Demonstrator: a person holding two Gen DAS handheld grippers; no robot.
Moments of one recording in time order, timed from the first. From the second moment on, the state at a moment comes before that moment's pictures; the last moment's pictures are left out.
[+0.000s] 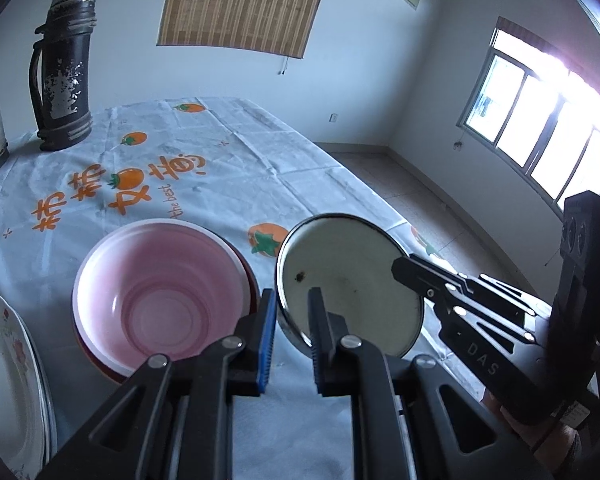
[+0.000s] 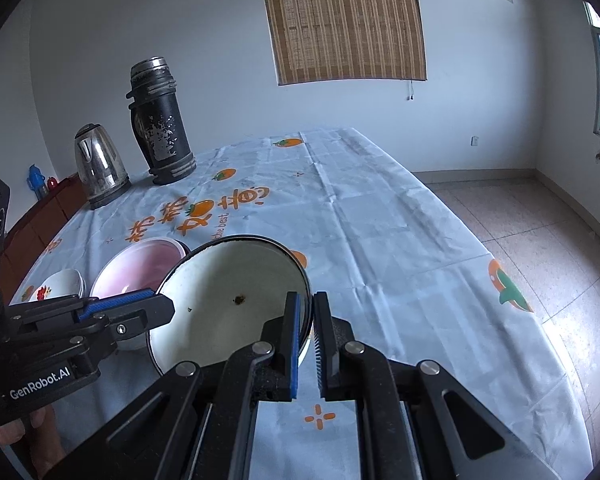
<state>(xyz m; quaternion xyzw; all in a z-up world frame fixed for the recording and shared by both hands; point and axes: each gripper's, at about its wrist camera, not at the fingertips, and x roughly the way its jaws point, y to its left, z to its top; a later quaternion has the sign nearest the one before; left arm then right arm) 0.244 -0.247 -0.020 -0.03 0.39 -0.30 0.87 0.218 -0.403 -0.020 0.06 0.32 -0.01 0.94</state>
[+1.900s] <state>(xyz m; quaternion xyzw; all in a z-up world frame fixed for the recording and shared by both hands) 0.266 -0.131 0.016 -0.17 0.30 -0.26 0.90 0.236 -0.300 0.040 0.01 0.30 0.06 0.95</state>
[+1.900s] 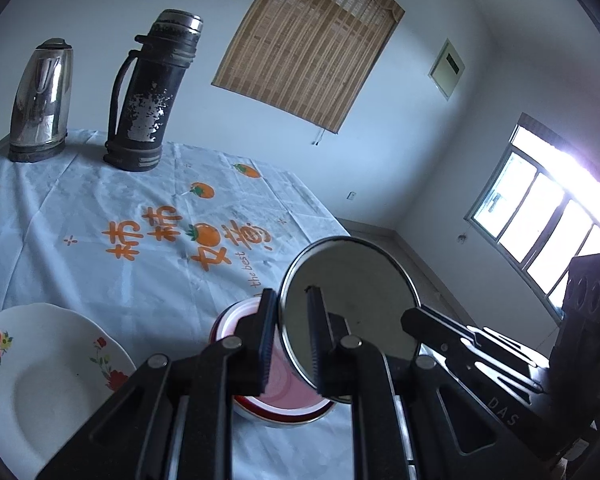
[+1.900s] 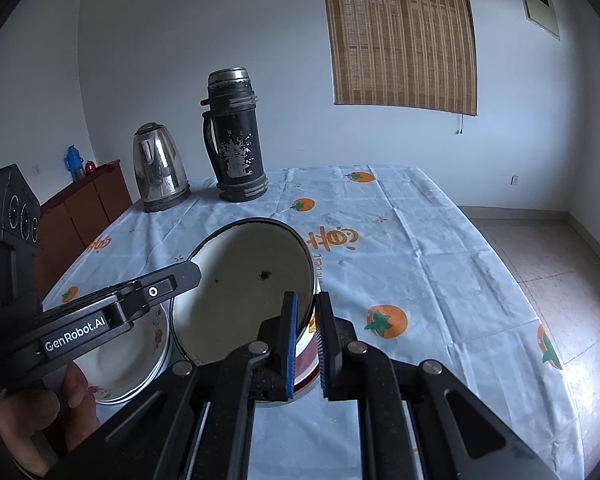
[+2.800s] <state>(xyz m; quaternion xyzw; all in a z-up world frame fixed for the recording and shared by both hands) 0.288 -0.124 -0.007 -0.19 0.35 -0.25 0.88 0.267 -0.302 0.005 0.04 0.36 0.07 0.93</state>
